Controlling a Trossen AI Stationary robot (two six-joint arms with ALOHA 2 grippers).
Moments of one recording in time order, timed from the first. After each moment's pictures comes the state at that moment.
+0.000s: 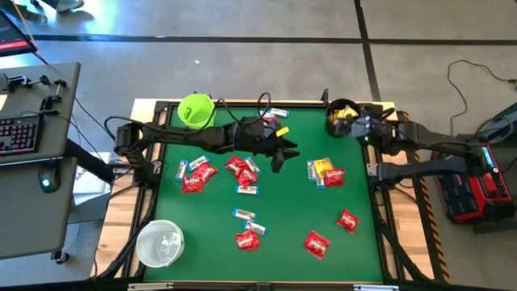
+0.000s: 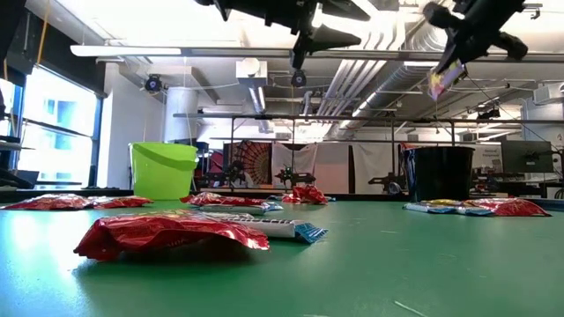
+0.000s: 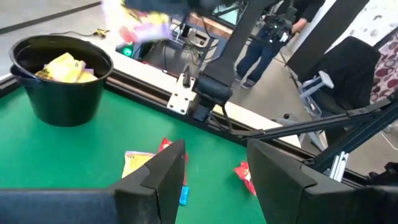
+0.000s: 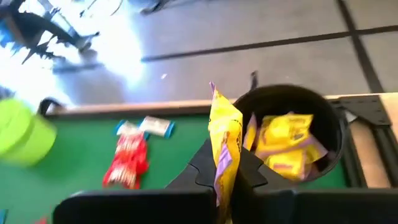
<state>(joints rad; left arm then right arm) 0.09 1.78 1.40 0.10 0.06 -0.37 -0.17 0.84 0.97 -1.00 0.82 1.07</state>
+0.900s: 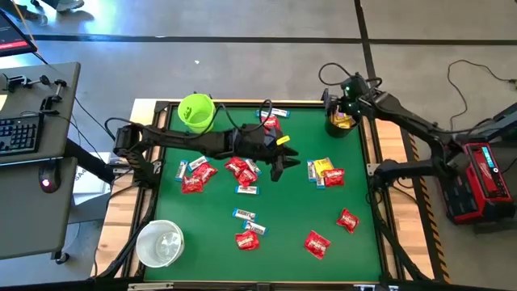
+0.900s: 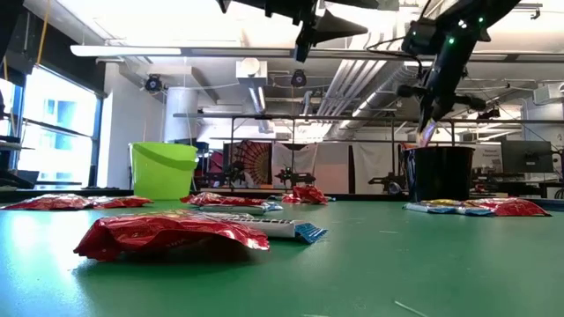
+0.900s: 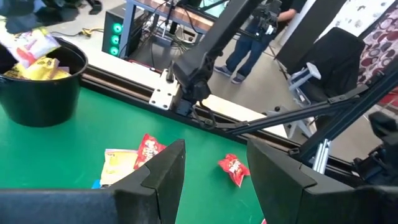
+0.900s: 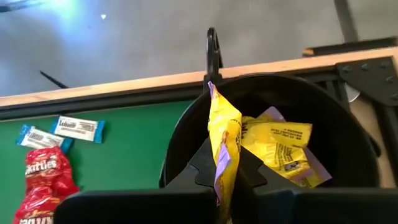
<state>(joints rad) 0.04 1.78 1.40 0.10 0.06 -0.36 -0.88 1.20 0.97 -0.72 0.25 0.70</state>
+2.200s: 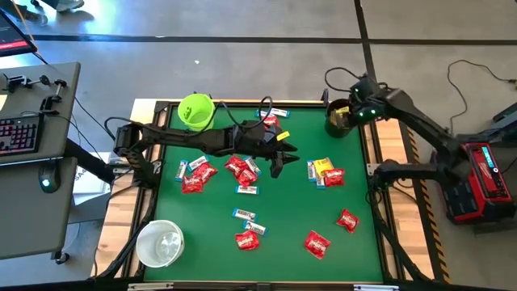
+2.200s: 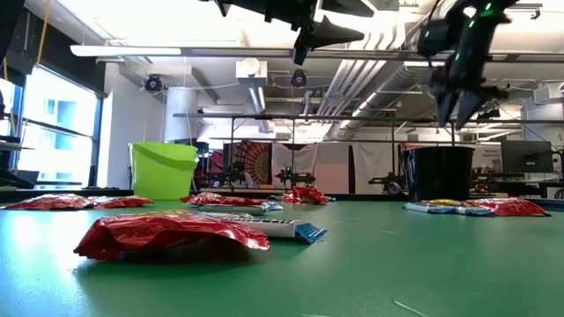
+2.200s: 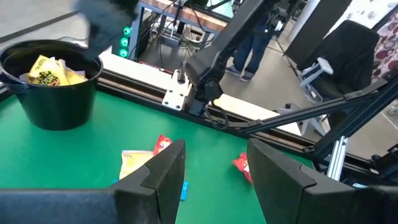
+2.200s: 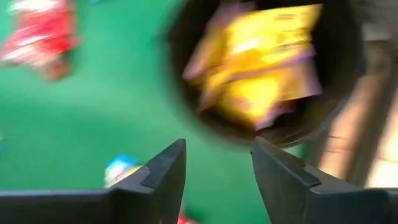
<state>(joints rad) 0.07 1.78 1.40 0.08 0.06 -0.30 -0.93 1.13 1.05 -1.13 -0.04 0.36</state>
